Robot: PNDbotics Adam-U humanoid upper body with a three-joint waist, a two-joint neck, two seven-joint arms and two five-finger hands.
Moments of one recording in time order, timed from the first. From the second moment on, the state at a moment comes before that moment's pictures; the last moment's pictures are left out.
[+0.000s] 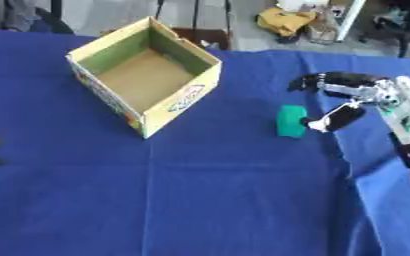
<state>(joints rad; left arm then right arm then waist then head) -0.25 0.30 -0.03 -1.59 0.13 -0.18 -0.19 -0.61 -0.74 0.05 -1.09 0.59 -0.55 0.60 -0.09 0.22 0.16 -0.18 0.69</state>
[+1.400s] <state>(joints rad) -0.25 0.30 -0.03 -1.59 0.13 -0.18 -0.19 -0.63 -0.68 0.06 -1.01 0.66 -0.55 0.60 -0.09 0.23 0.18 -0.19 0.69</state>
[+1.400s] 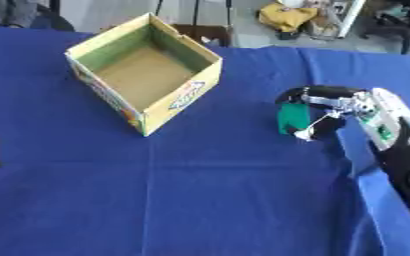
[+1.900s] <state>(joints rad) -0.25 0.30 -0.03 -1.59 0.13 -0.18 -0.19 -0.63 -0.68 0.06 -1.01 0.69 -0.55 0.59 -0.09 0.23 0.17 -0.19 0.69</state>
